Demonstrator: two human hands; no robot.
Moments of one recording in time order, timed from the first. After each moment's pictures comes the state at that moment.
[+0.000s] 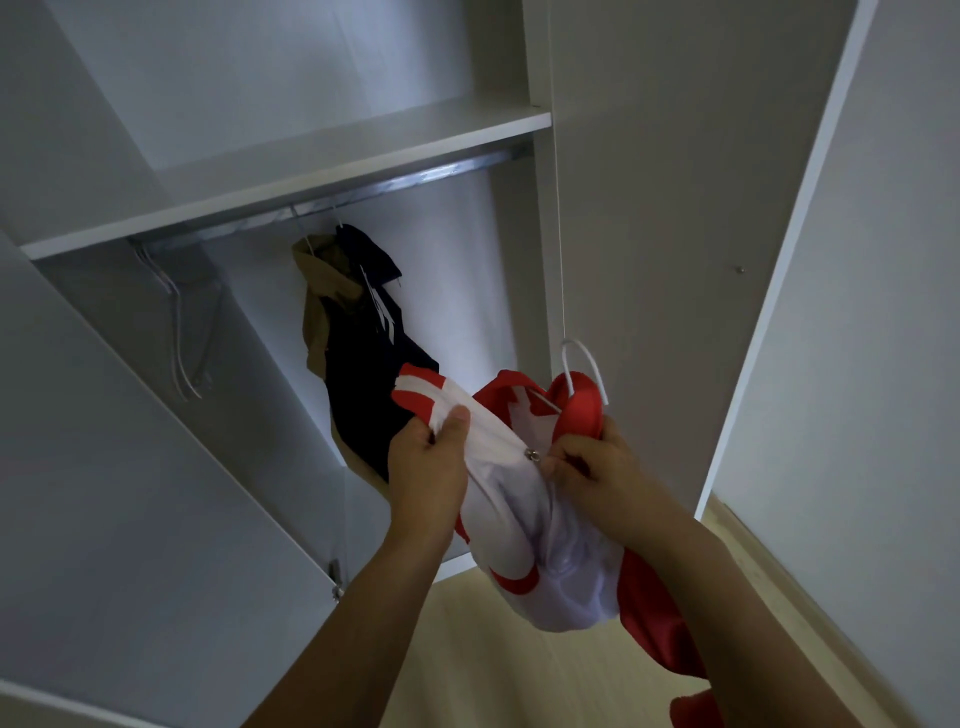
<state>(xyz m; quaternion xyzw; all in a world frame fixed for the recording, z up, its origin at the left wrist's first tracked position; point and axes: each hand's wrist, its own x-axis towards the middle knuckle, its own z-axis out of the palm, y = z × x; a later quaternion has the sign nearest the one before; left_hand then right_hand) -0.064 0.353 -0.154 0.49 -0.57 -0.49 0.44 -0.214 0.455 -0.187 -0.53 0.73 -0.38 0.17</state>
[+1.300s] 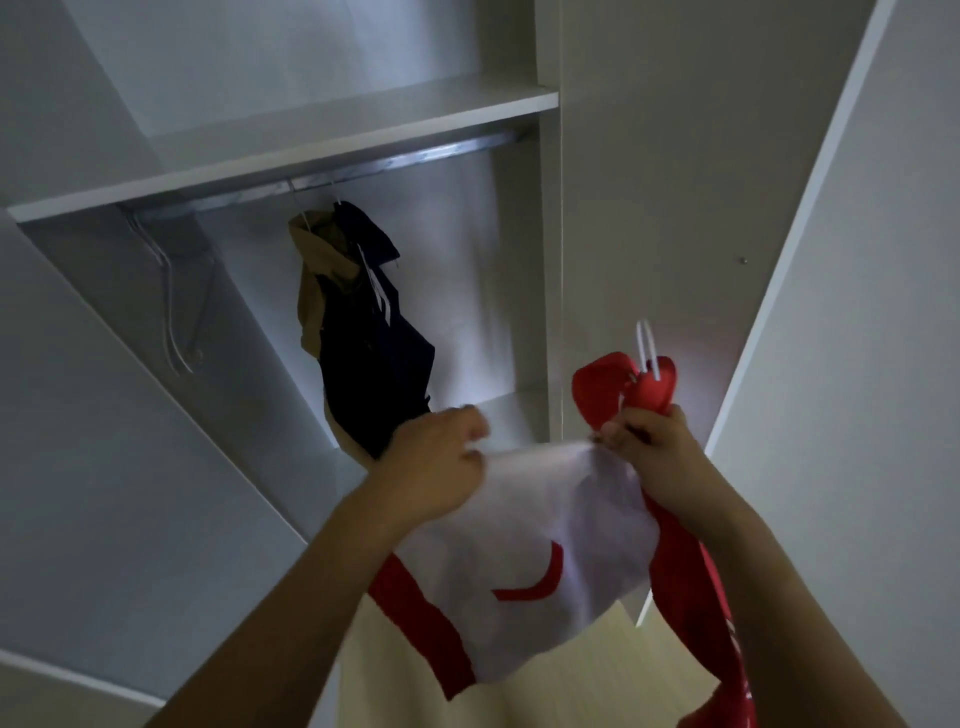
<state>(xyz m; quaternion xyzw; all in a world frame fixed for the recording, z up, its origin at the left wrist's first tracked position) -0.041 0.336 -0.140 0.35 -0.92 -0.17 0.06 -0.262 0.470 -0.192 -0.43 0.74 -0.47 0.22</state>
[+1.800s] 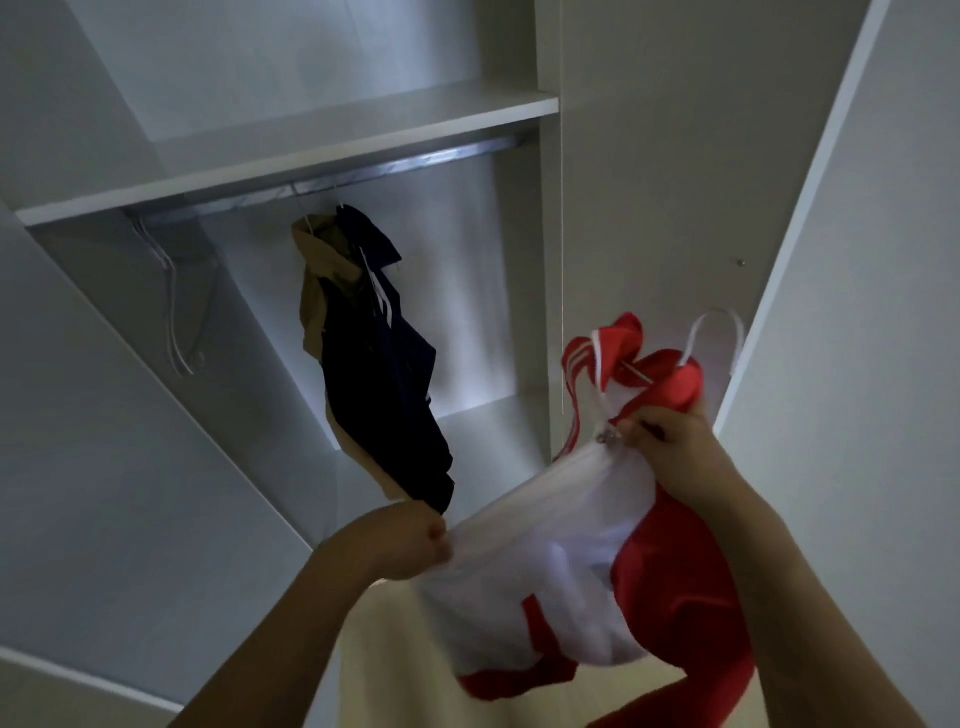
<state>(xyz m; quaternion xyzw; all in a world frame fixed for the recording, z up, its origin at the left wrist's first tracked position) 0.001 0.332 -0.197 0.35 -0.90 -0.16 -0.22 -0.273 0.477 -0.193 -0.43 0.78 -0.44 0.13</state>
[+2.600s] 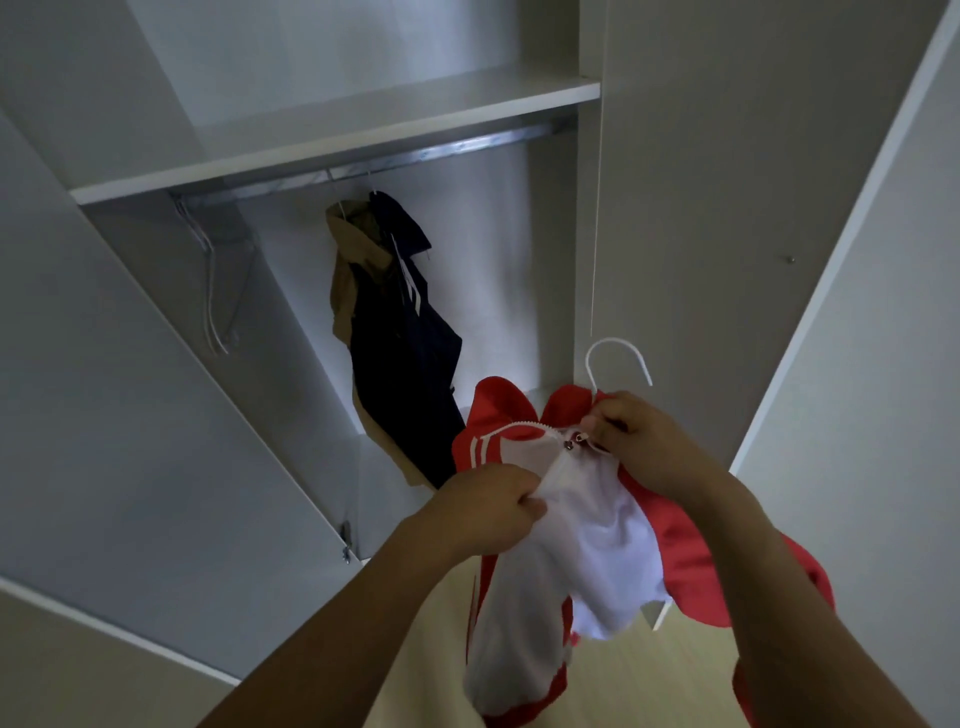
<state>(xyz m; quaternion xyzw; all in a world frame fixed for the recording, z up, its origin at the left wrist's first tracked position) -0.049 0.365 -0.188 0.33 -0.92 -0.22 -0.04 -0.247 0.435 -0.187 -0.54 0.70 -0.41 0.23</state>
